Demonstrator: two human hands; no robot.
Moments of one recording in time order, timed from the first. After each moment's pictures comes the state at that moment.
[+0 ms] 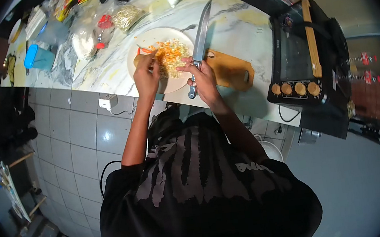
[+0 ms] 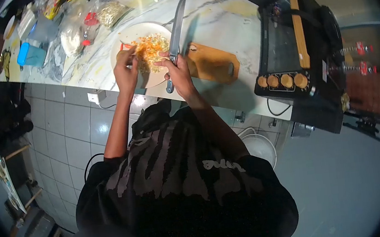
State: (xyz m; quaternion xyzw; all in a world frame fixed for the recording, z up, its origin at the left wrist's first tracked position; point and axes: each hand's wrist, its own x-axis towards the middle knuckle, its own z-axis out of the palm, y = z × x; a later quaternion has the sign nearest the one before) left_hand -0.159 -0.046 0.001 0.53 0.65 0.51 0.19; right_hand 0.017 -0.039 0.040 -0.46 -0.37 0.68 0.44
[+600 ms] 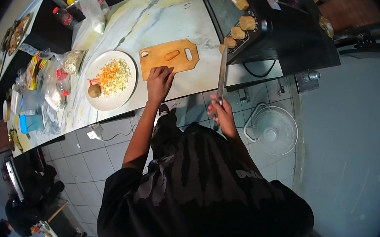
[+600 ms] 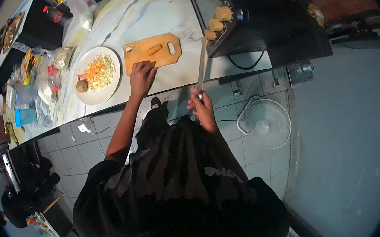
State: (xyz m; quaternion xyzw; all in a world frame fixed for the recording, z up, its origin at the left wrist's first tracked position) left_hand 0.026 -0.061 -0.042 0.81 0.43 0.36 0.15; right_hand 0.225 -0.251 0.009 -0.63 -0.20 0.55 0.51
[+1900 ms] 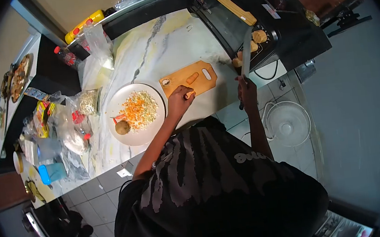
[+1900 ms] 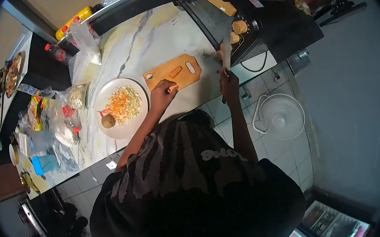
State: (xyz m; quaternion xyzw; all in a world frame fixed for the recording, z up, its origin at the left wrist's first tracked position) left_hand -0.001 -0.009 -0.046 0.80 0.34 0.33 0.37; right_hand 0.230 -0.146 0.025 -0.71 -0.24 0.30 0.59
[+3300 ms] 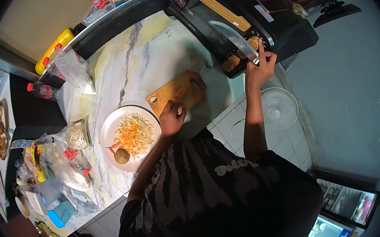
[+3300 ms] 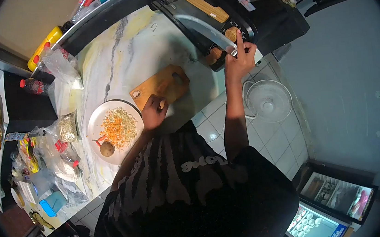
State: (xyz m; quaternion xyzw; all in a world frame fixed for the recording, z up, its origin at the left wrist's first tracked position) left_hand -0.011 0.005 -0.053 0.82 0.28 0.34 0.36; right_hand 0.271 -0.076 0.102 -0.75 -0.35 -0.41 0.38
